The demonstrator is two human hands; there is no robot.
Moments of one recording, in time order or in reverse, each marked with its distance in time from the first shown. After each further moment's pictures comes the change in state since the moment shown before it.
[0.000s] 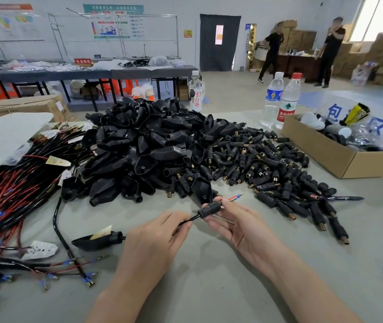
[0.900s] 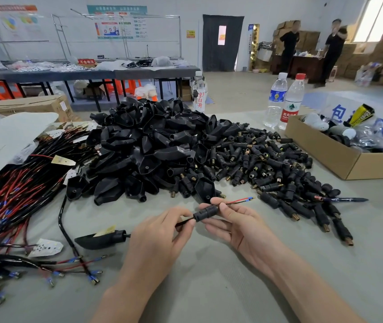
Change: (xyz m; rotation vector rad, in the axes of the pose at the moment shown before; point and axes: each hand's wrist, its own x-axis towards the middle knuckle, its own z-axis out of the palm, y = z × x) left_hand -0.002 -0.003 0.006 -0.038 0.065 -0.015; right_hand 0.005 0.007 -0.003 -0.053 -0.125 0.007
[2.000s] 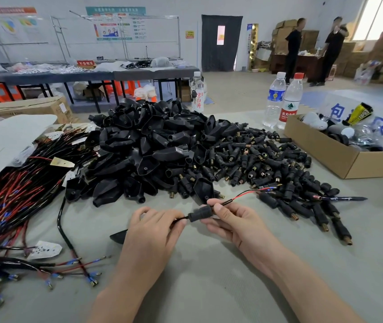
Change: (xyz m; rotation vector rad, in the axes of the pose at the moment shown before) left_hand 0.001 -0.011 0.001 0.104 -0.059 -0.014; right_hand -0.004 -0.003 0.005 -0.112 0.040 -0.056
